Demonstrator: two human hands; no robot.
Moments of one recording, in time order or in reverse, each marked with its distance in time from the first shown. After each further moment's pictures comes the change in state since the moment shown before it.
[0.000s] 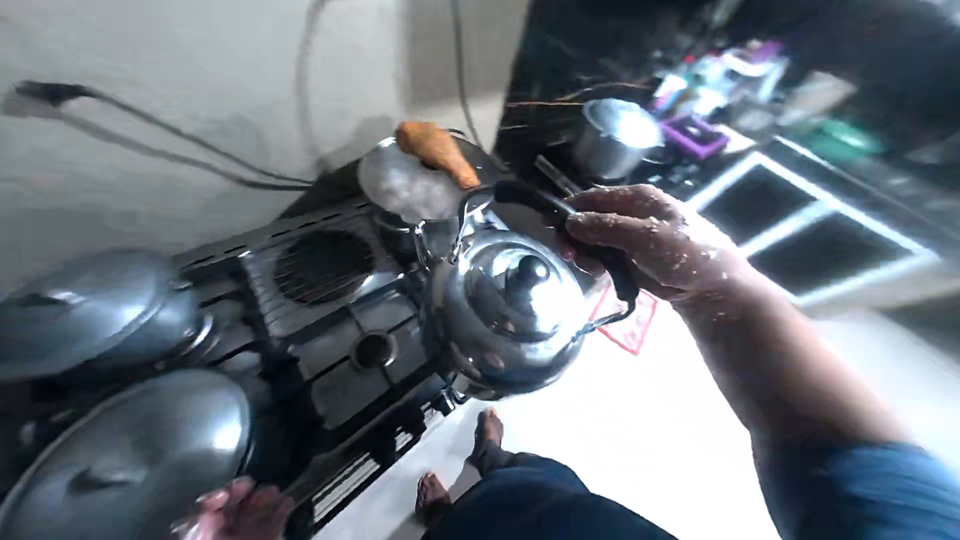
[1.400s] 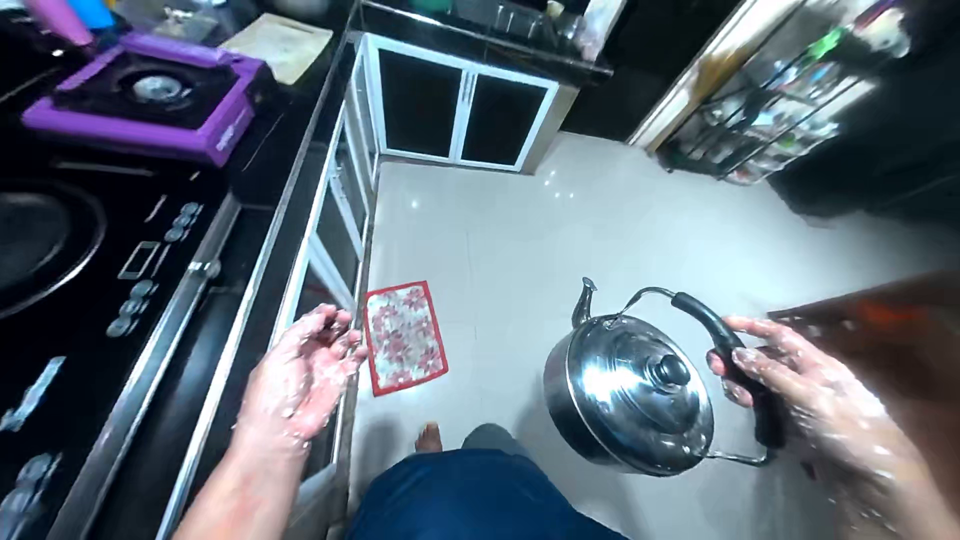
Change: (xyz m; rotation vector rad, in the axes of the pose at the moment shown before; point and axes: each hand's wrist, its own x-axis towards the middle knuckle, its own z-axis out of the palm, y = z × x) left_hand -0.087 -0.516 1.091 0.340 -0.928 -0.862; right_hand -0.430 0.265 -0.748 -0.040 1.621 0.682
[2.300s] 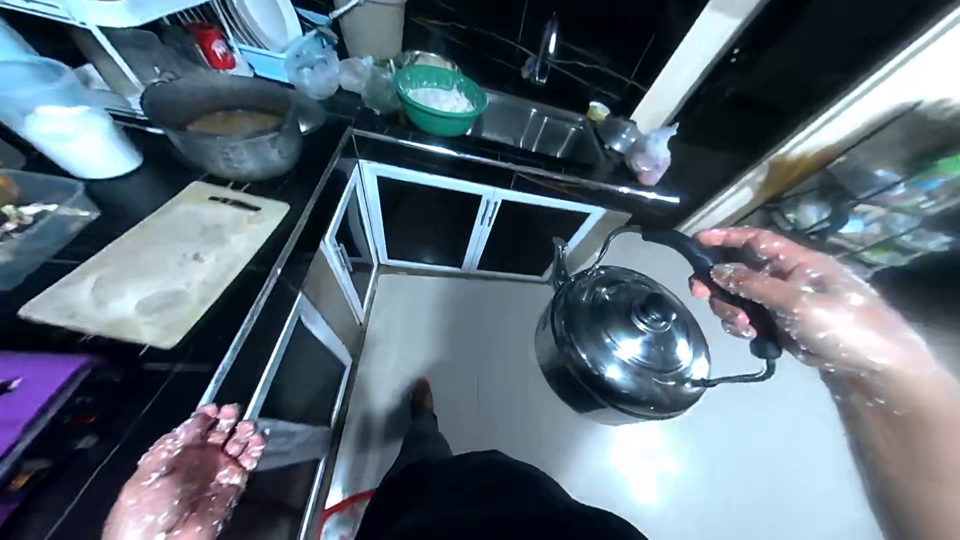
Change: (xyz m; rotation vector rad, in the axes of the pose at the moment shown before) left_hand 0.596 0.182 0.226 -0.131 0.203 0.133; right_hand 0.791 -0.249 0.190 -0.100 -0.279 -0.227
